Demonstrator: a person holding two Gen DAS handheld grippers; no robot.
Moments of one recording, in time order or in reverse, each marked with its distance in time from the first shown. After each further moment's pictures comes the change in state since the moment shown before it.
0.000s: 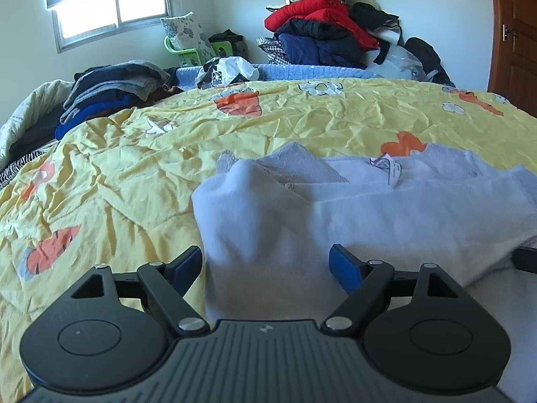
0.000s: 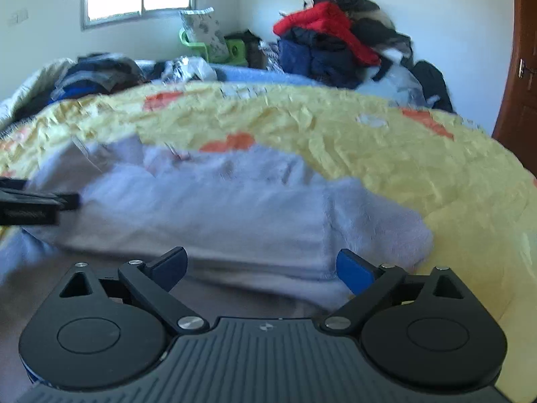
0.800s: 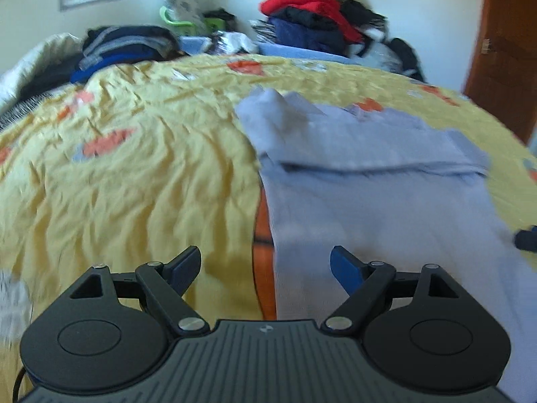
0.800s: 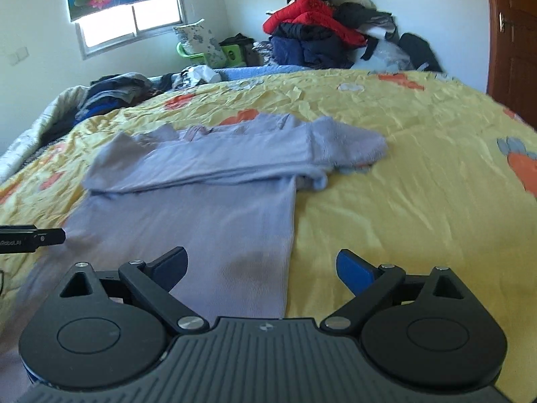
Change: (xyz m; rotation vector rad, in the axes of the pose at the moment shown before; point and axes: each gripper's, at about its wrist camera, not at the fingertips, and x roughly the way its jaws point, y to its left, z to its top) left arm -0.122 0.058 -0.092 -0.086 0.075 -0.164; right arm -0.117 -0.010 -0.079 0.162 -0.008 0.121
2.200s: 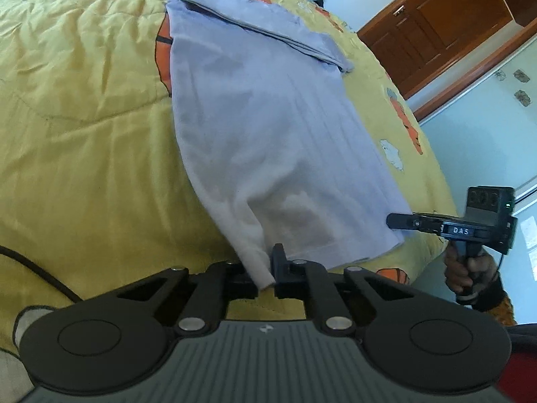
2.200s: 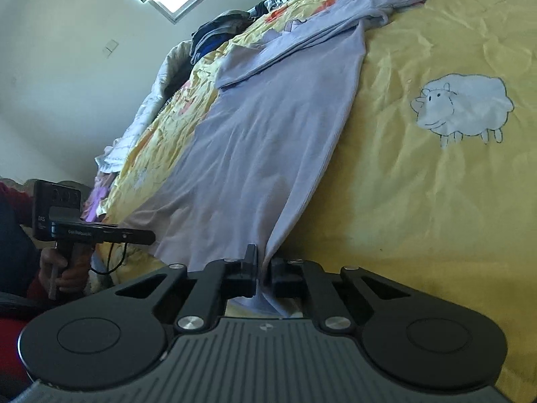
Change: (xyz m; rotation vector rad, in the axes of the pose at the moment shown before) left arm -0.061 0.019 -0.084 -0.136 0.363 -0.543; right arm -0.080 -0.040 -0.080 0.172 0.319 0.541
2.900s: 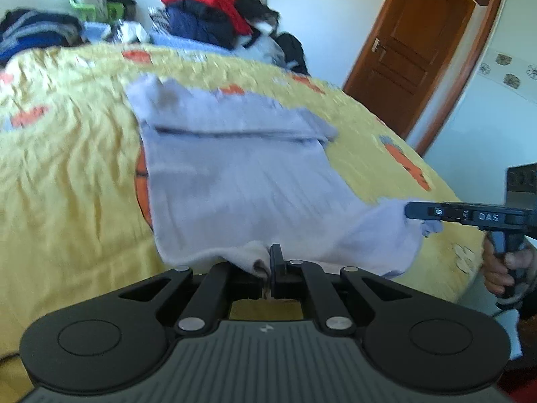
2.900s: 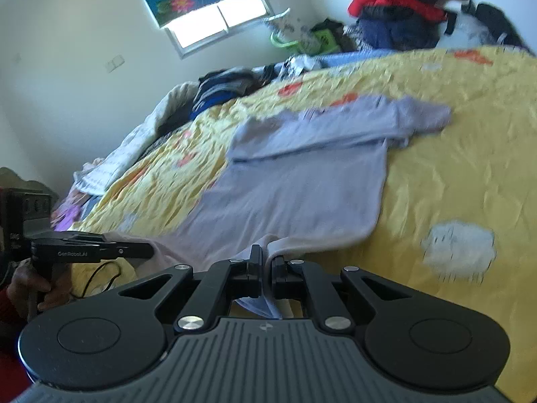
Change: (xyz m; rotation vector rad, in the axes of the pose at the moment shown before) left arm -0.022 -0.057 0.029 0.236 -0.301 0.146; right arm -0.022 0.062 0.042 -0.202 -0.231 -0.154
